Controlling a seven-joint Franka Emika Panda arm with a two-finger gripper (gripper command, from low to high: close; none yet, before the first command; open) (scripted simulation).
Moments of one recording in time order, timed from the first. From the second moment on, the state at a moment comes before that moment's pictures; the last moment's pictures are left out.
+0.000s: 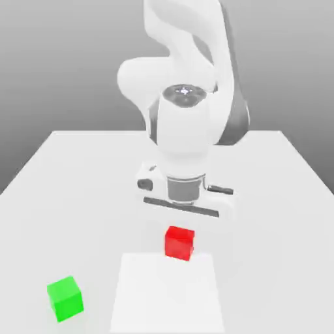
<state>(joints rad) -0.07 0.00 0.04 -2.73 0.05 2.73 1.11</state>
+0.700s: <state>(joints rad) -0.34 0.27 -0.07 -2.47 0.05 2.74 0.90</state>
